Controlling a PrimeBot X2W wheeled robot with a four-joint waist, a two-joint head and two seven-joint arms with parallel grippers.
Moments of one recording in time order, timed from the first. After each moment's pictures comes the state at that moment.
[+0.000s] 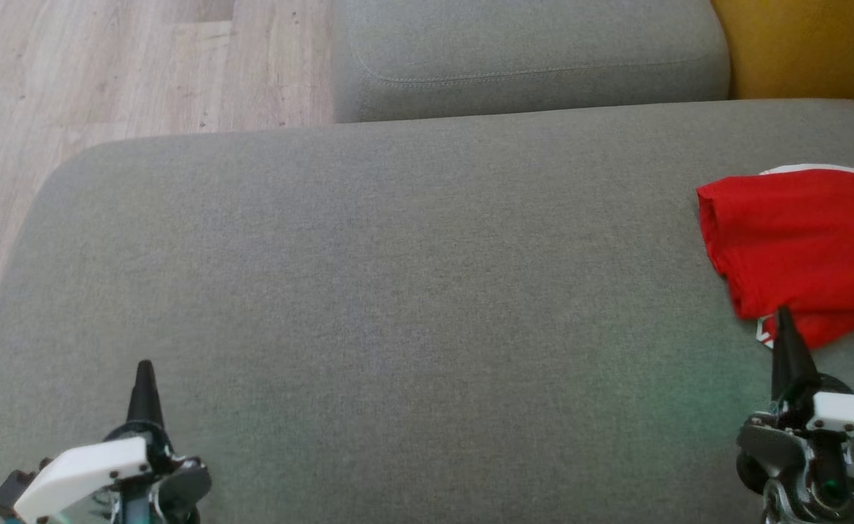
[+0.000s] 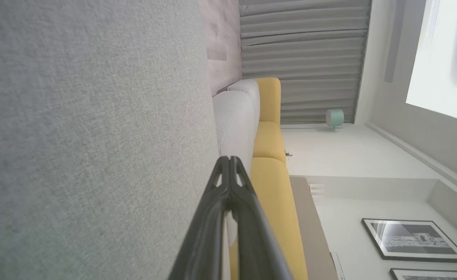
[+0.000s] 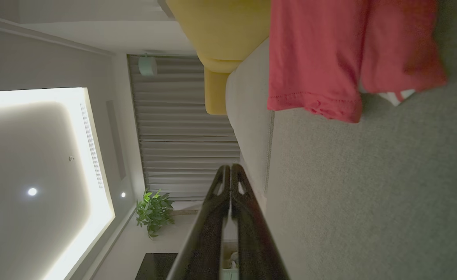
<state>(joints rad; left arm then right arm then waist) -0.04 0.07 0.02 0.27 -1.59 -0.11 0.06 -0.05 -0.07 -0.10 0.28 1.57 0.13 0.07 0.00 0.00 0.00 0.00</state>
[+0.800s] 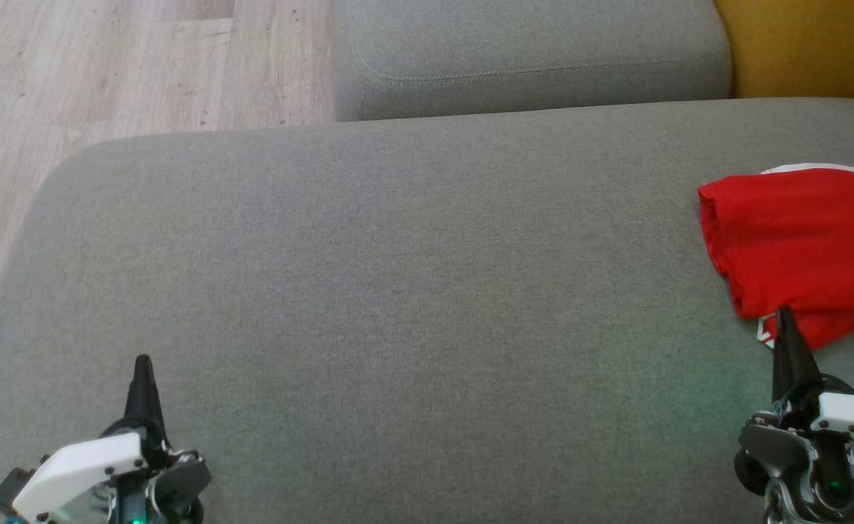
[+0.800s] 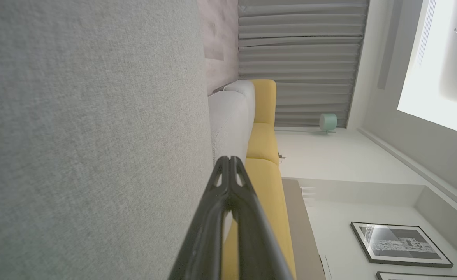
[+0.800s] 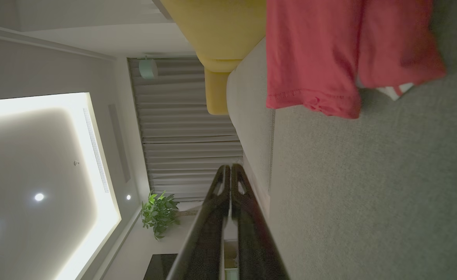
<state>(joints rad) -0.06 0.06 0.04 0.27 -1.64 -0.12 0.08 -0.05 -0.07 -0.11 0.28 1.63 0.13 0.09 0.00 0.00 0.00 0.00</state>
